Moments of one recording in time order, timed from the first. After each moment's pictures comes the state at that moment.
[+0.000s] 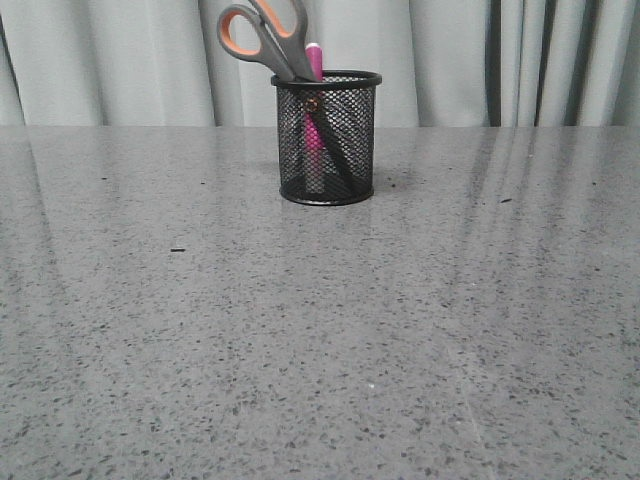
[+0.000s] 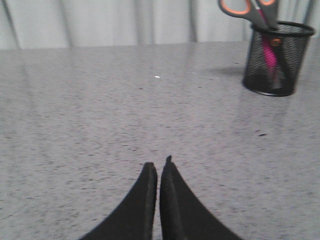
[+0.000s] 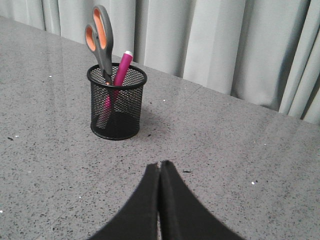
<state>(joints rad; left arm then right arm) -0.23 0.10 -0.05 -0.33 0.19 0.34 0.48 0.45 -0.38 -0.39 0.15 0.22</state>
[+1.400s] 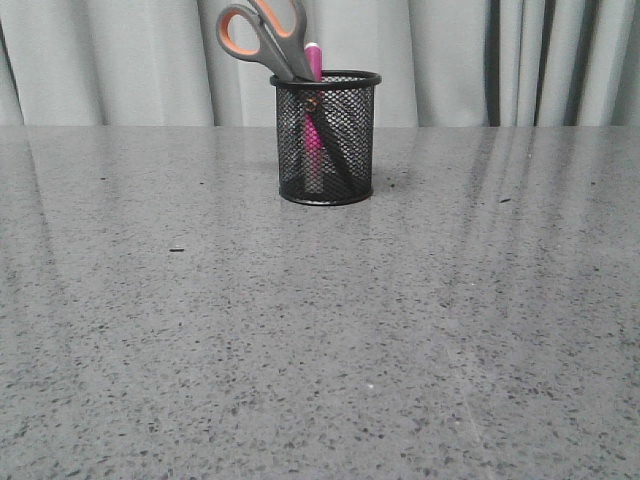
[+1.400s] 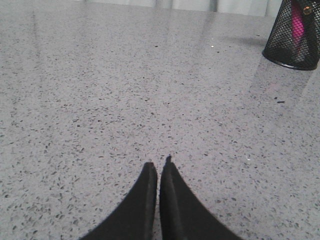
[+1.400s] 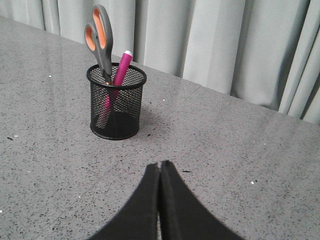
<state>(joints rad) -0.23 0.00 0.00 -0.10 0.34 -0.01 0.48 0.45 -0.38 -0.39 0.15 0.22</state>
